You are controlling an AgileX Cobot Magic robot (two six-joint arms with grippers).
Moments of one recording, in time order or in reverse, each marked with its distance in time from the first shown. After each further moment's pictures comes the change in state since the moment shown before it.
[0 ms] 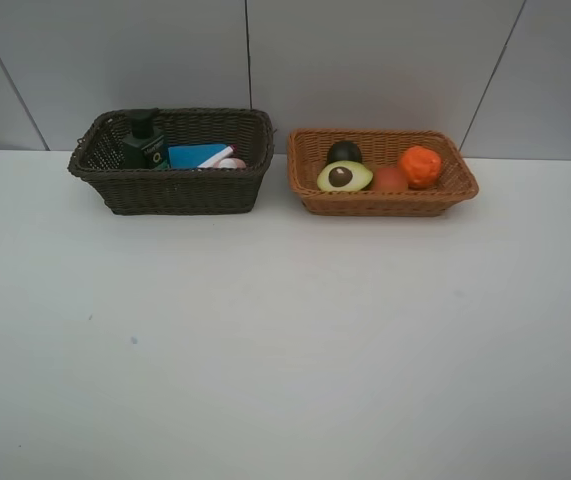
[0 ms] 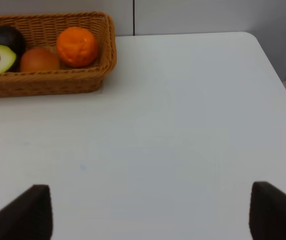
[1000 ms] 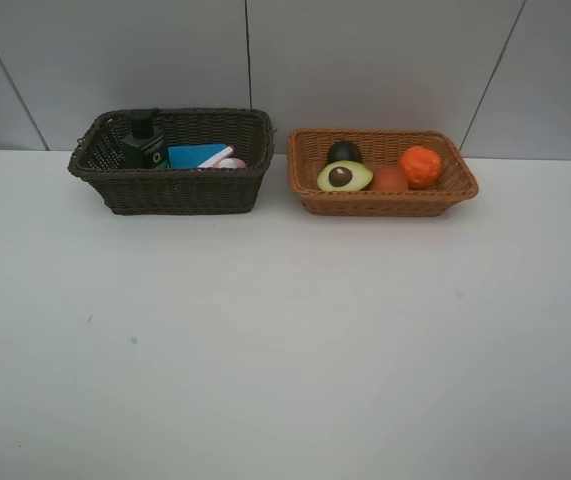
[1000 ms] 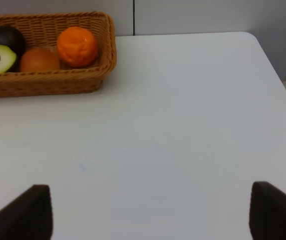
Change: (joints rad) left arm -0.091 0.000 0.000 0.000 0.004 -0.007; right arm 0.000 0.000 0.000 0.000 0.000 0.000
